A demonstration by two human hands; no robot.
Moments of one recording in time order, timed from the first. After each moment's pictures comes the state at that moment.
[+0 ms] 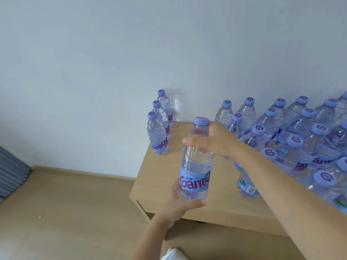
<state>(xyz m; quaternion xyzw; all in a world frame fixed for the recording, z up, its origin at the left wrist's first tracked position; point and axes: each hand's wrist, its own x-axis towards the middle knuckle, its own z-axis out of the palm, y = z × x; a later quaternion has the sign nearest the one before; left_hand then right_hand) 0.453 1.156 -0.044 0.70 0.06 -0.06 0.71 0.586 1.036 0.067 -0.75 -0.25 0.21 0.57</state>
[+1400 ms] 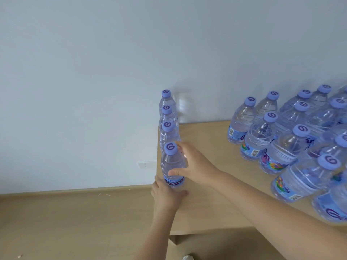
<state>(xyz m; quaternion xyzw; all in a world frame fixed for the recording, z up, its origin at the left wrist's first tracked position) 0.545 1.292 -0.105 0.86 0.30 -0.06 0.41 0.609 1.184 -0.027 -0.84 -0.25 0.12 0.47</state>
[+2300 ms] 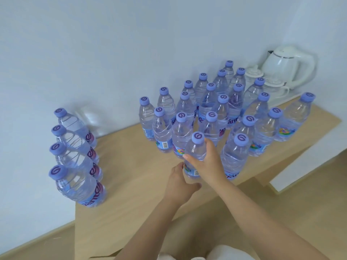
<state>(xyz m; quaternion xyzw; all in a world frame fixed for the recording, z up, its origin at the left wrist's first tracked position) 0.545 1.056 -0.072 0.87 -0.07 -0.19 0.46 0.548 0.938 -0.052 -0.81 0.15 -0.11 0.56</state>
